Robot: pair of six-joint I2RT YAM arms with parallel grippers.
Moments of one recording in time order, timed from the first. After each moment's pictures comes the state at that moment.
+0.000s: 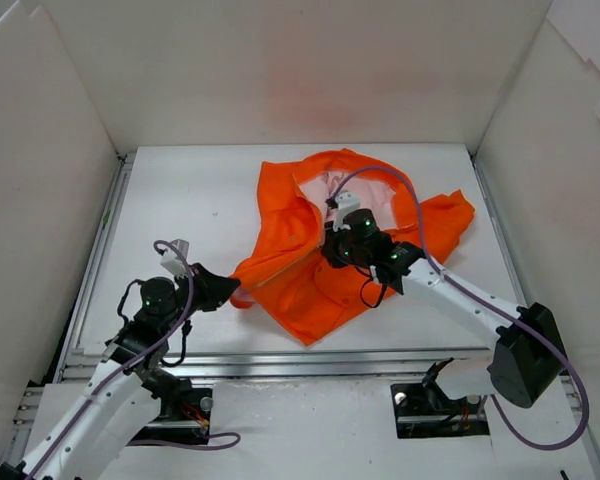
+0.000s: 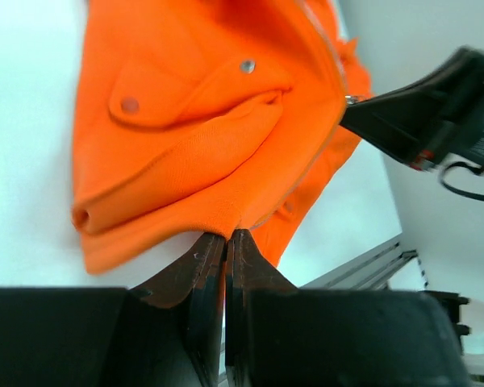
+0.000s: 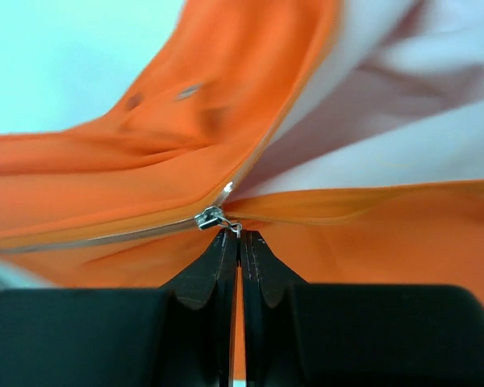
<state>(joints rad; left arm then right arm) -0.41 0.54 0.41 -0.17 0.17 -0.75 0.68 1.34 0.93 -0.21 0.00 0.26</state>
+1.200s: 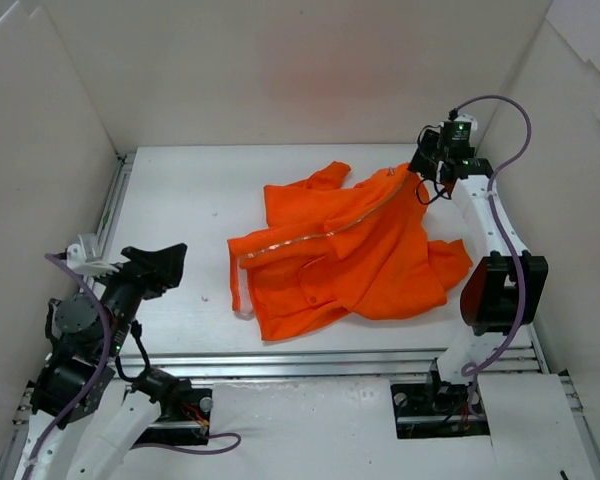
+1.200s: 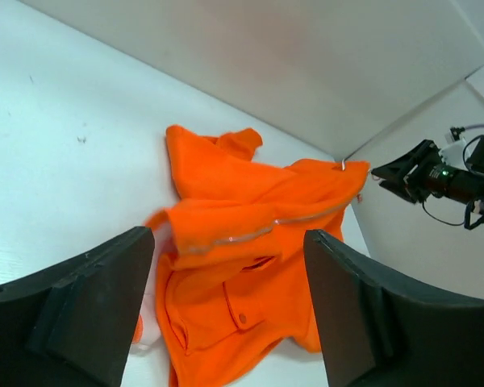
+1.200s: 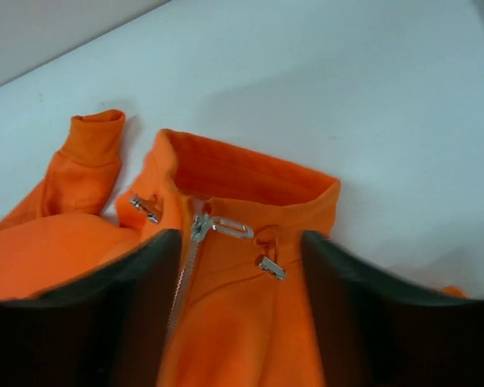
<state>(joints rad) -0.39 0.40 0.88 -0.53 -0.18 -0.66 0.00 1.75 1.59 -0.48 0.06 0.36</state>
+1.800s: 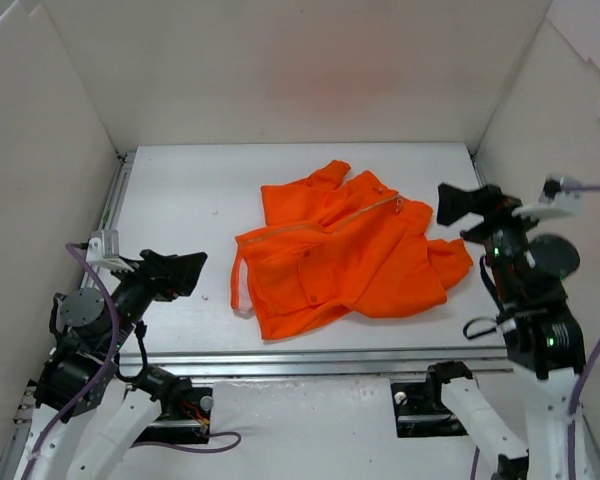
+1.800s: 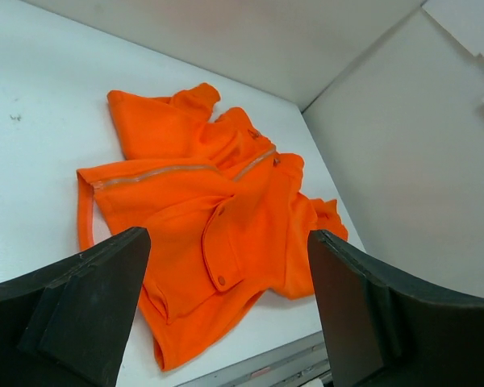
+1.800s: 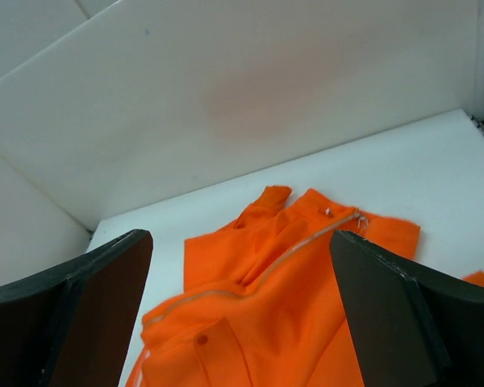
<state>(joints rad) -0.39 0.40 0.89 -0.52 0.00 -0.64 0.14 0.79 1.27 -0.44 0.08 0.45</state>
